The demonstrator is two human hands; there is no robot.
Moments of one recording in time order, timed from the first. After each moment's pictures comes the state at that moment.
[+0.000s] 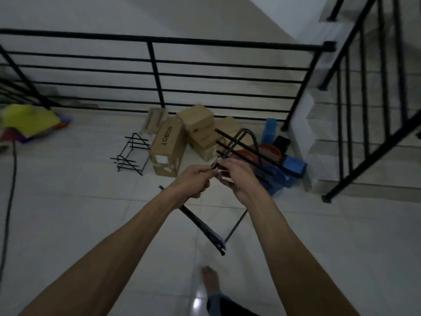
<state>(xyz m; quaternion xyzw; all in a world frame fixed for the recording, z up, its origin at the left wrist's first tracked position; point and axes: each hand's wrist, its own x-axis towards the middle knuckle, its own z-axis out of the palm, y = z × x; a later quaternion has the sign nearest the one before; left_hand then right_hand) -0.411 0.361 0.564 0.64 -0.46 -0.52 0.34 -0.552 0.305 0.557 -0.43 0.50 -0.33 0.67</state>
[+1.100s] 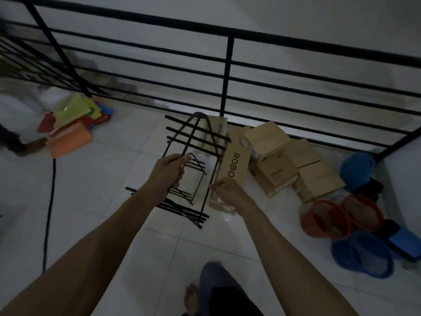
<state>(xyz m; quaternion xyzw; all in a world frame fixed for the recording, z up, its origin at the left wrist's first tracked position) 0.210 0.038 0.509 0.68 -0.23 -0.47 0.51 0.032 -0.035 0.463 -0.62 0.56 -0.01 0.55</state>
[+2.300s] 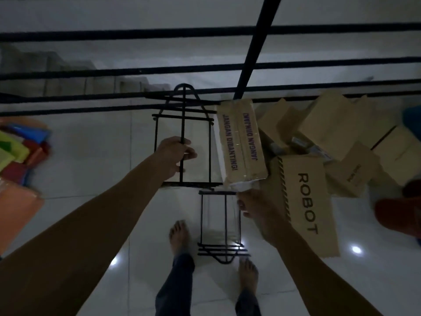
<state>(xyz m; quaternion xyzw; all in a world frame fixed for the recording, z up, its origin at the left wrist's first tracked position) 0.663 -0.517 0.212 0.71 -0.15 -0.63 0.26 0.421 -0.426 0.180 -0.27 0.72 -0.08 0.63</state>
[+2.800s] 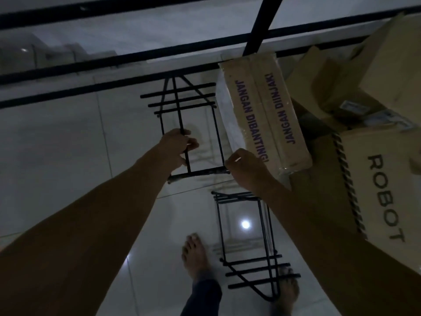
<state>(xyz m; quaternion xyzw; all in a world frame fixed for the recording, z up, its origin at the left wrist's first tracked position) 0.714 -0.611 -0.066 0.71 -0.11 -0.66 0.21 0.527 -0.543 -0.042 -0.45 0.74 -0.06 0.50</state>
